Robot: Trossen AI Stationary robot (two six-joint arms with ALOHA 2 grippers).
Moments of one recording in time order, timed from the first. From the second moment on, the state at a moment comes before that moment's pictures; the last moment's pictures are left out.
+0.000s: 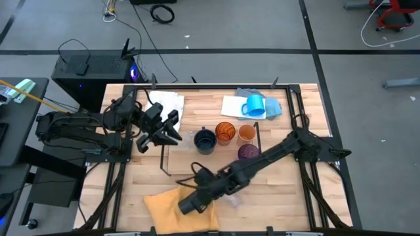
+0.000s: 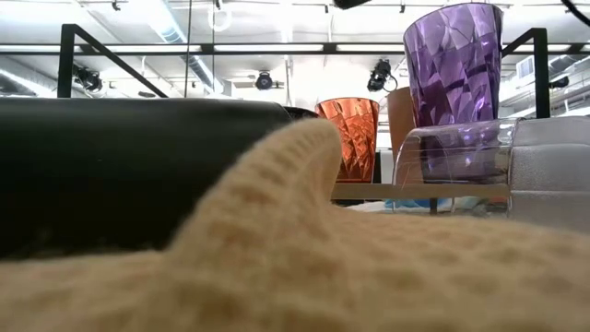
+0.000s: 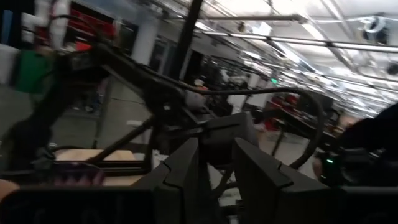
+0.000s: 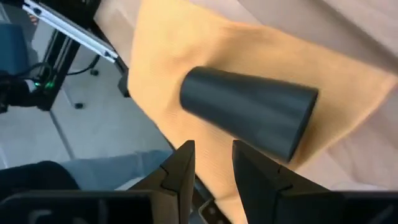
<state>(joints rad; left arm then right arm) 0.09 0.99 0.77 0.47 0.63 -0.46 0.45 2.15 2.03 -0.83 0.04 1.27</state>
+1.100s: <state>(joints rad) 0.09 0.99 0.77 0.47 0.77 -0.46 0.38 2.21 1.99 -0.95 -0.08 1.44</state>
